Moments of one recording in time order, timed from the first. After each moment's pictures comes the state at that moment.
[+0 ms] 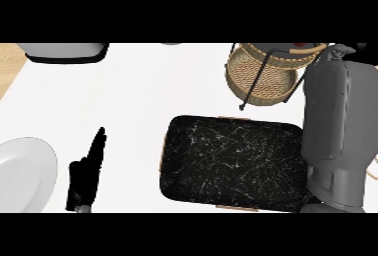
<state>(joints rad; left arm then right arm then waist) 0.08 0.11 -0.10 -1.43 -0.06 0.22 0.03 -1.00 0.00 -0.56 -1.25 1.60 -0.68 1.03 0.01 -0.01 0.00</state>
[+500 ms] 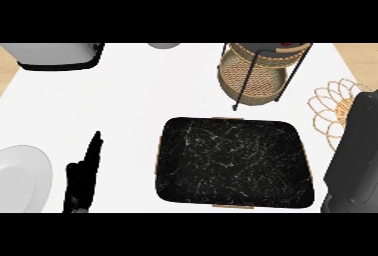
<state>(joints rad) 0.10 0.11 -0.09 -1.43 -0.05 0.23 0.05 -0.82 0.00 -0.50 -1.71 1.74 -0.56 1.16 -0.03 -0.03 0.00</state>
